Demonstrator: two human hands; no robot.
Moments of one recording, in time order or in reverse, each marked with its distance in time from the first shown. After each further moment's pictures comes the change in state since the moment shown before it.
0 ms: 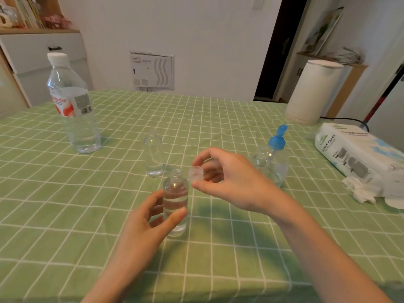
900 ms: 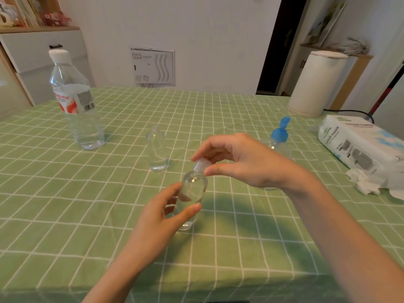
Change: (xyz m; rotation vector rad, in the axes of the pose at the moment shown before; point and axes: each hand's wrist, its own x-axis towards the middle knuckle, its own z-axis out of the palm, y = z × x) left_hand 0.006 0.005 0.006 0.115 -0.088 -0.028; right_hand 0.006 -0.012 -0.024 -0.072 -0.140 -0.130
